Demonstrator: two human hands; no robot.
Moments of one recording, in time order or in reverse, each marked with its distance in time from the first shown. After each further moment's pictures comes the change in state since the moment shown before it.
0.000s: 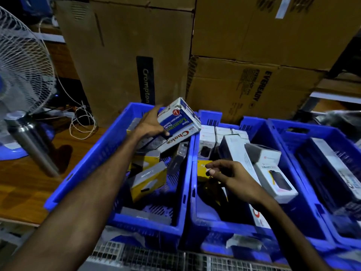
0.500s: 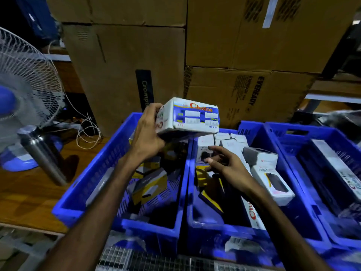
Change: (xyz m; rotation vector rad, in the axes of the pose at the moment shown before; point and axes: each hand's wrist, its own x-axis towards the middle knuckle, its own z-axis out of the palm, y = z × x) left_hand -0.095 0.055 -0.015 -0.110 0.365 0.564; right_hand 0.016 -0.014 -0.007 0.286 0.119 -0.020
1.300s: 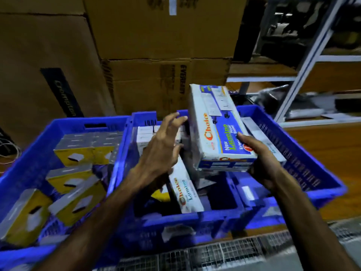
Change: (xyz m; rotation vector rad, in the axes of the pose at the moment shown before) left_hand -0.022 0.129 0.194 -0.046 -0.272 0.330; right_hand -0.100 -0.012 -0.214 0.431 0.286 0.110
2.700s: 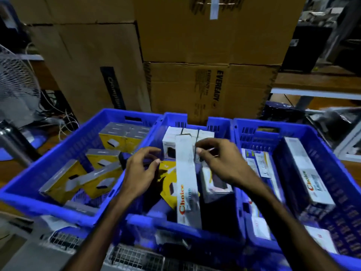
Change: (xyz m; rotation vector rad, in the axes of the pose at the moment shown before) left_hand -0.083 -0.008 -0.009 0.013 0.348 -0.651; right_hand 0.055 0.004 0.066 -0.912 -0.325 -0.430
